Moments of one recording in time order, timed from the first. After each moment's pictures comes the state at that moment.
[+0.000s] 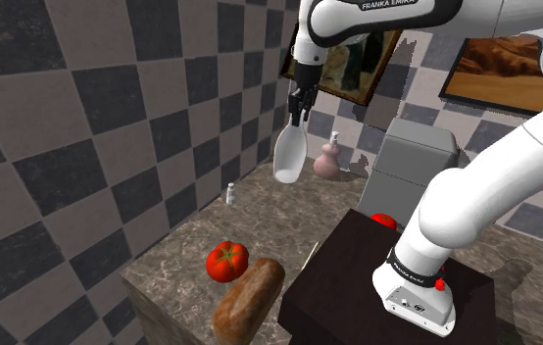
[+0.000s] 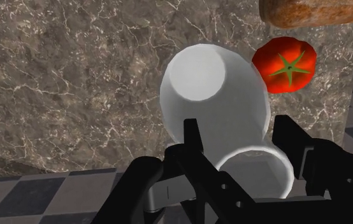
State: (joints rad) arm -0.01 -0.40 -0.02 -2.17 -0.03 1.78 -0.09
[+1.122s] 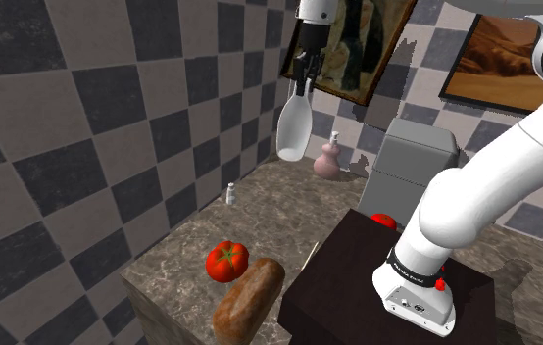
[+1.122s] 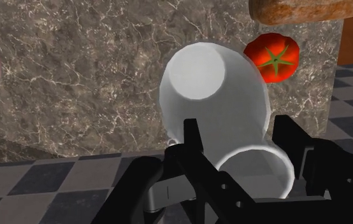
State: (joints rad) arm -0.01 -0.36 -0.02 -1.91 -0.02 1.55 -0.09
